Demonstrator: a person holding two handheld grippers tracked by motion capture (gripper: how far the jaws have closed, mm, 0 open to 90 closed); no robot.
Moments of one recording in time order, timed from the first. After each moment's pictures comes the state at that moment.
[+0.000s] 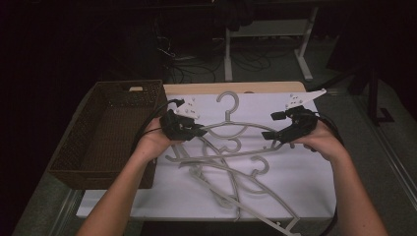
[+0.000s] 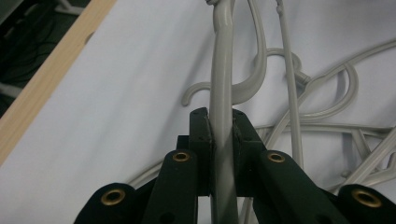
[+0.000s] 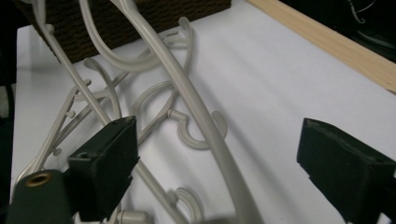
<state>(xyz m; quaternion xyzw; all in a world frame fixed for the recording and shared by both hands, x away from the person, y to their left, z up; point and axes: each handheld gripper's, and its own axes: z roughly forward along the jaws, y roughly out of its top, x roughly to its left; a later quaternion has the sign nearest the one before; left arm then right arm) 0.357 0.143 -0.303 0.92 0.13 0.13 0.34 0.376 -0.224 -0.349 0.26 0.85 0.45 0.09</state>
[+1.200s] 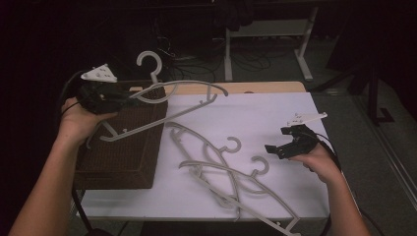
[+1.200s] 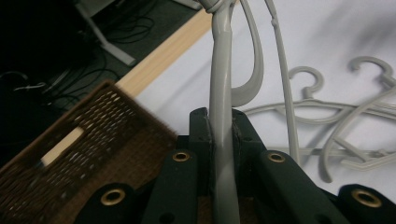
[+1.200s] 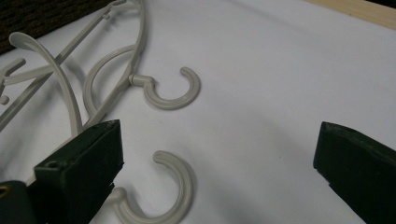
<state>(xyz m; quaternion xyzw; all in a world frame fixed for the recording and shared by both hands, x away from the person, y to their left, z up) 0.366 0.306 -0.227 0.86 0.28 0.22 0.35 0.352 -0.231 -0.406 0.36 0.82 0.43 0.12</state>
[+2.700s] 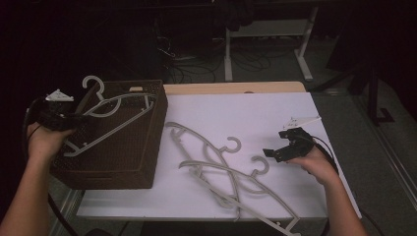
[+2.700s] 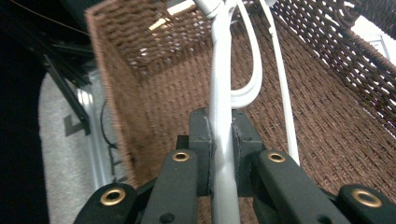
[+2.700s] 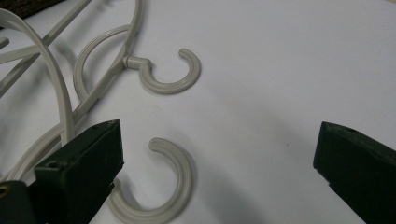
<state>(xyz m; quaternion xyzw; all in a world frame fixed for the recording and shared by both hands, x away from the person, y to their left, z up) 0.385 0.433 -0.317 0.80 0.46 0.26 0.27 0.354 -0.226 -0.418 0.37 0.83 0.41 0.11</state>
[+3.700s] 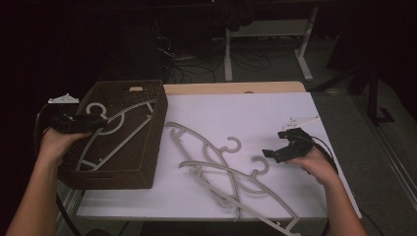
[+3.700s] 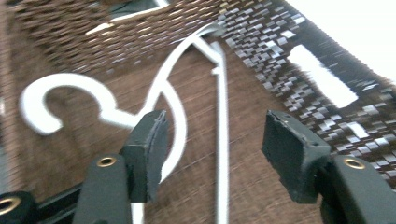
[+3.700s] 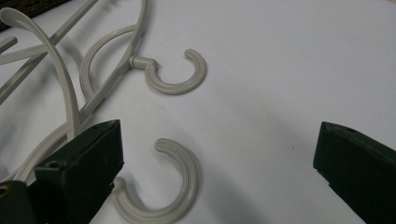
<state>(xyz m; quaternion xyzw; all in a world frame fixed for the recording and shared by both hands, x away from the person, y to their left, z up) 0.387 0.423 -0.329 0.79 0.45 0.18 0.38 0.353 -0.224 -0.417 0.36 0.83 0.41 0.11</state>
